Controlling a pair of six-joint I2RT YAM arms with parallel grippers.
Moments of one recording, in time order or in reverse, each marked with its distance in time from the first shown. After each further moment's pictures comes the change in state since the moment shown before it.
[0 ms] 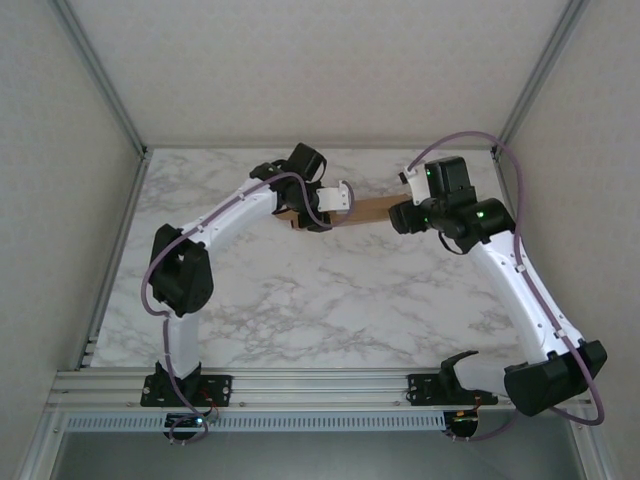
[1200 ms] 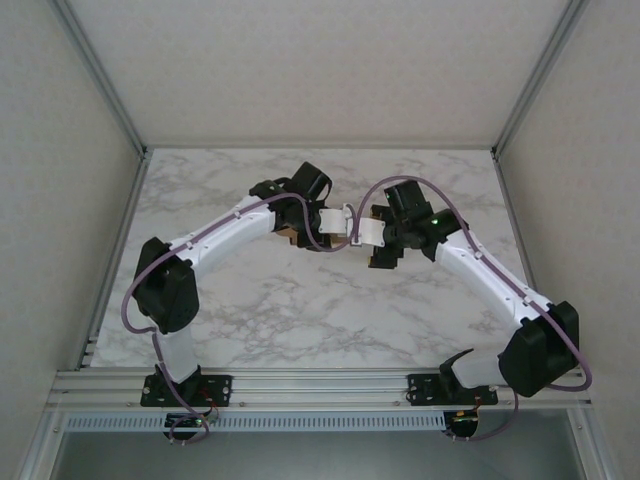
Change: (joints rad) left arm -0.095 -0.148 -0.193 0.011 -0.067 0.017; right arm 0.123 0.112 -0.219 0.183 -0.150 -0.984
